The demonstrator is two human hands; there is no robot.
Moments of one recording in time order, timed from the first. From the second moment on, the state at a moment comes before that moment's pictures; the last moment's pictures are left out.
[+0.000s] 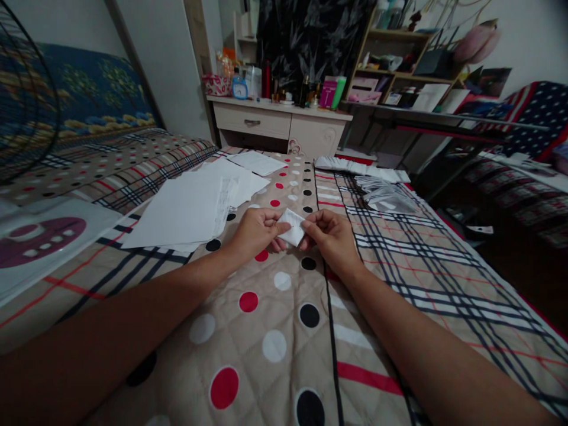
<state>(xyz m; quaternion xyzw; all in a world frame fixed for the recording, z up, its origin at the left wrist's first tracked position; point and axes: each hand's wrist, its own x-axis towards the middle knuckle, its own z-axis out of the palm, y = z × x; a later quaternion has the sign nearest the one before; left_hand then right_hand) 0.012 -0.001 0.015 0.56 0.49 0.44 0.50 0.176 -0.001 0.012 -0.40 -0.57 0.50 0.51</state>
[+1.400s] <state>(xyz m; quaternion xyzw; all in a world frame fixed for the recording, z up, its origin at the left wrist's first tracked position) 0.012 0.001 0.010 0.59 0.42 0.45 0.52 0.171 -0.010 0.012 -0.41 -0.58 0.51 0.49</state>
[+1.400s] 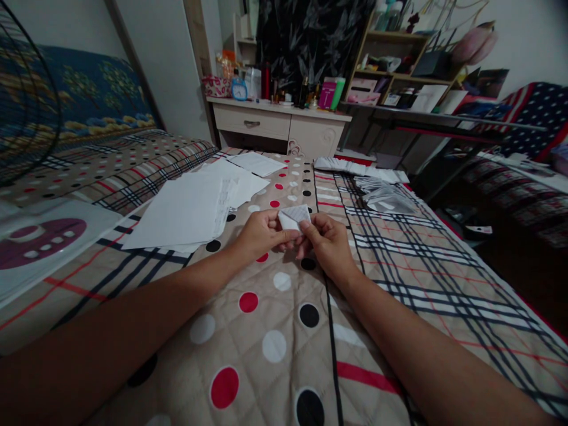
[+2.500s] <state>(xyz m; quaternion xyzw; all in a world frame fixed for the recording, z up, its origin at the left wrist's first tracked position) -0.003 0.010 0.009 0.54 0.49 0.56 0.40 0.177 -0.008 0.014 -0.39 -0.58 0.53 0.48</state>
